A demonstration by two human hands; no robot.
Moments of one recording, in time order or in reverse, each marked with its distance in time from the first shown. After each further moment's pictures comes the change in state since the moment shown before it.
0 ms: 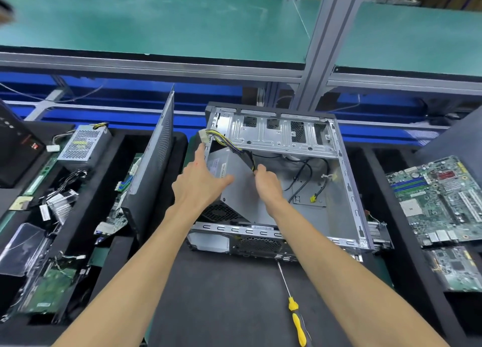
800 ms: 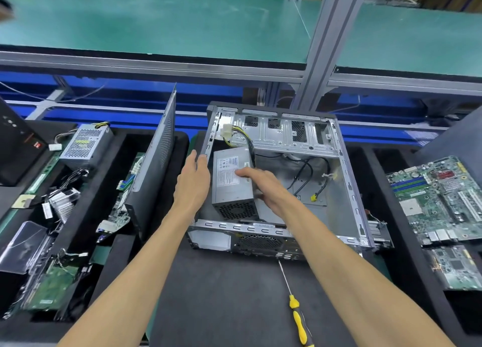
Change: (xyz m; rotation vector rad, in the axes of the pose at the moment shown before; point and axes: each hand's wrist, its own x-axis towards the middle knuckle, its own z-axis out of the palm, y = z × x) left_hand -0.001 -0.018 0.005 -0.591 -0.021 -0.143; right_hand -0.007 0.004 -0.008 0.233 -0.376 -0.057
